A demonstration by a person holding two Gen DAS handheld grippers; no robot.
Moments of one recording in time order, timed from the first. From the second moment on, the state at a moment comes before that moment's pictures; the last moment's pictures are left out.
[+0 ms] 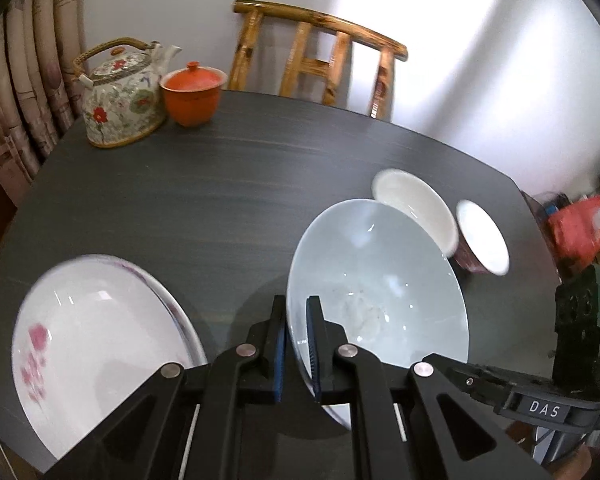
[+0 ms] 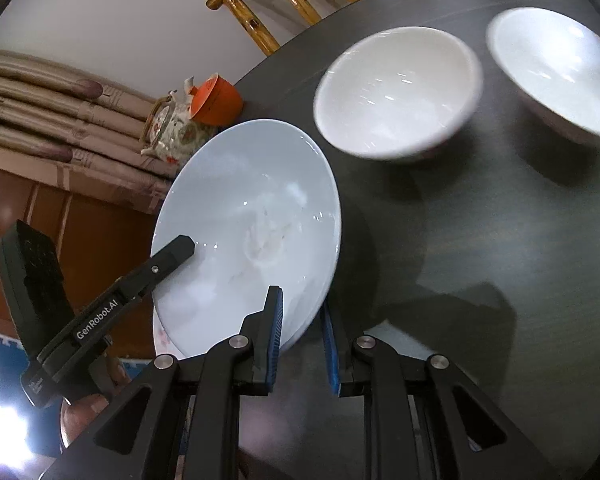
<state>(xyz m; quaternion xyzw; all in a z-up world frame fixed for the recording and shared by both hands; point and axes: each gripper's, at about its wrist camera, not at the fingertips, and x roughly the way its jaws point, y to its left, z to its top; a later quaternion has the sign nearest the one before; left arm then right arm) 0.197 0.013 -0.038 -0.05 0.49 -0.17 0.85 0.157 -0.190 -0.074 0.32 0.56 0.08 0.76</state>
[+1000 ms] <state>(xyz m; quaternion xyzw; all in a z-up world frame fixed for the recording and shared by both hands) 0.130 -0.026 -0.078 -0.05 0.52 -0.16 0.84 0.068 -0.236 -0.073 0.28 0.55 0.04 0.78</state>
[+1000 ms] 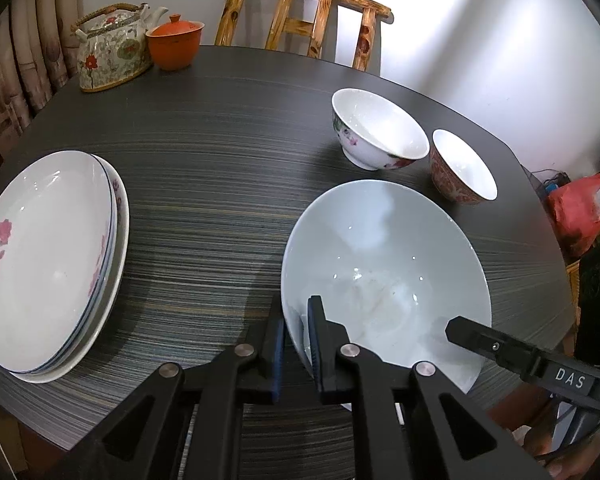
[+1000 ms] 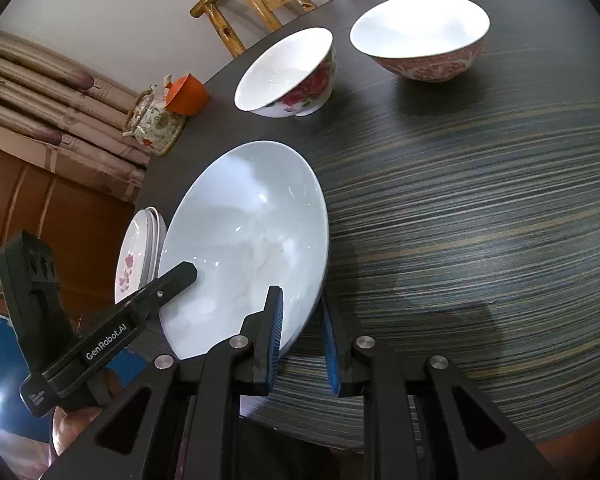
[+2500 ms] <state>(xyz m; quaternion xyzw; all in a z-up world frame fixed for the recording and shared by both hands) 0.166 -0.044 0.011 -0.04 0.45 -0.20 0.87 0.107 -0.299 -0.025 0.41 0.45 0.06 0.79</state>
